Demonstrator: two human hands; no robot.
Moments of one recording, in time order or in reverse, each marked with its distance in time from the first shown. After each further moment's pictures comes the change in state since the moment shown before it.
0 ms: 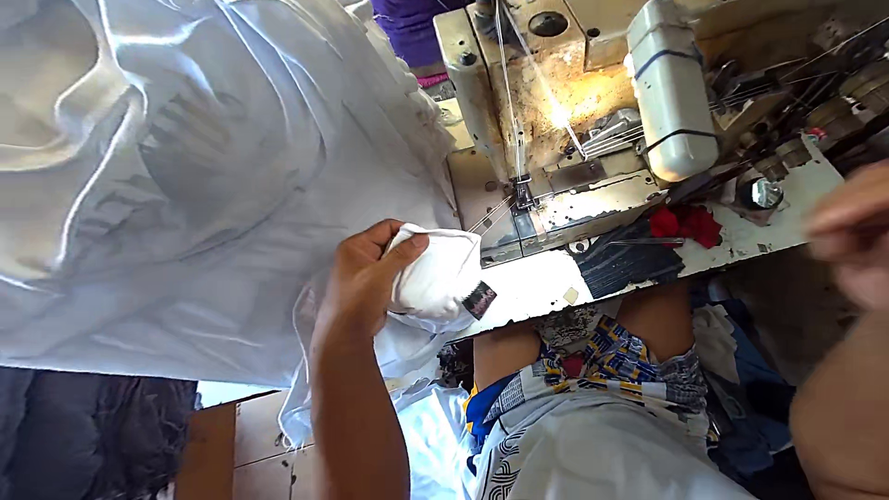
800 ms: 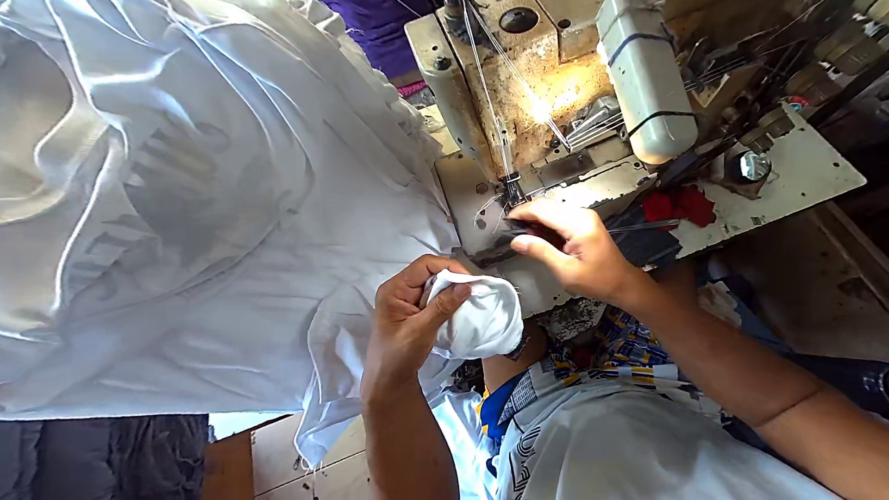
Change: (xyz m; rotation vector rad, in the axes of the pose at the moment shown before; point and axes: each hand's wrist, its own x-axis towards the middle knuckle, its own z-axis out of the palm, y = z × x) left_hand -0.022 -0.013 0.031 -0.237 -0.254 0.317; right_hand 0.042 0.017 0.210 0.093 -0.150 0.093
